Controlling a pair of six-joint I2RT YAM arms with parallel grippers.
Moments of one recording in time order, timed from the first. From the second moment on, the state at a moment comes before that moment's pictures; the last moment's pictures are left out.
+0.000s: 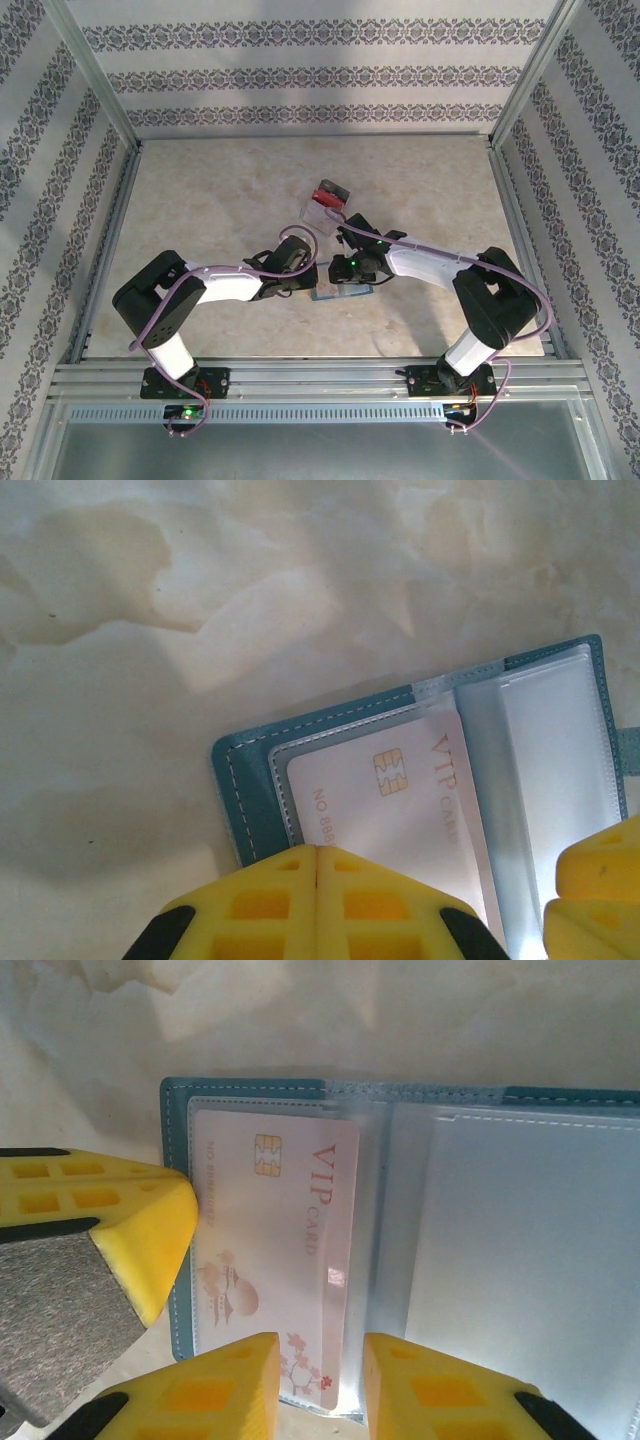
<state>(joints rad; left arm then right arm) -0.75 1.69 0.76 0.06 0.05 -0.81 0.66 1.63 0.92 -0.47 -0.26 0.61</state>
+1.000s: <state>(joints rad) -0.75 1.69 0.76 0.06 0.05 -0.82 0.66 1.69 0.92 -0.40 -0.31 0.63</state>
